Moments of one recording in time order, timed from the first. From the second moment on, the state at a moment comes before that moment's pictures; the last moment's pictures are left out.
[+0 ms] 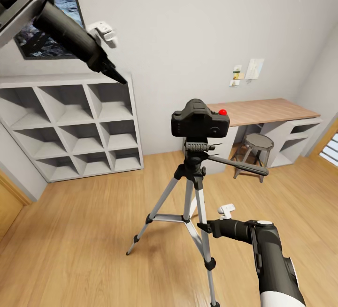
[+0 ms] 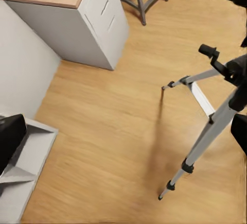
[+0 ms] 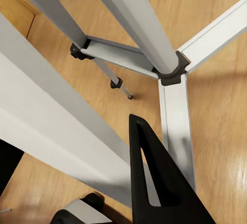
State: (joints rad) left arm -2.08 0.43 -1.09 -0.99 0.34 1.03 -1.20; right arm -0.46 0.17 -0.44 -1.30 0.67 0.65 1.15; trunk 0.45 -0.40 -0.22
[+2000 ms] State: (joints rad) left arm -0.90 0.32 -1.08 0.00 1.33 -0.01 -0.18; right arm -0.46 0.17 -0.44 -1.30 0.66 0.64 1.14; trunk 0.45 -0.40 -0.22
